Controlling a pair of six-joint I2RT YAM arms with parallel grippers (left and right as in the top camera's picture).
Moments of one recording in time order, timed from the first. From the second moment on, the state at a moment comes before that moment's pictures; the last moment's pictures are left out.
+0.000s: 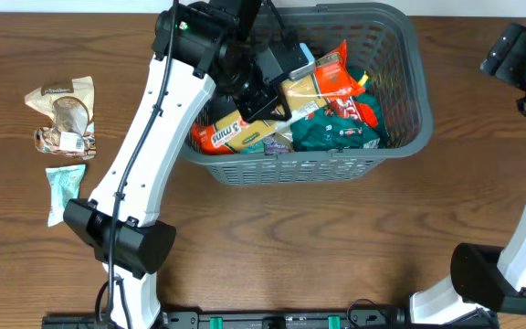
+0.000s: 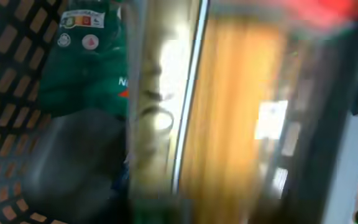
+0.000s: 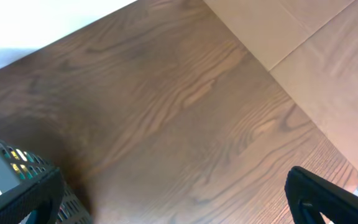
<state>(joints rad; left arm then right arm) -0.45 2.01 2.32 -1.52 0.48 0.61 -0.09 1.76 2.47 -1.66 0.48 0.40</state>
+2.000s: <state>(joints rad) 0.40 1.95 2.28 -1.53 -0.41 -0.34 -0.09 1.76 2.47 -1.66 0.48 0.40</state>
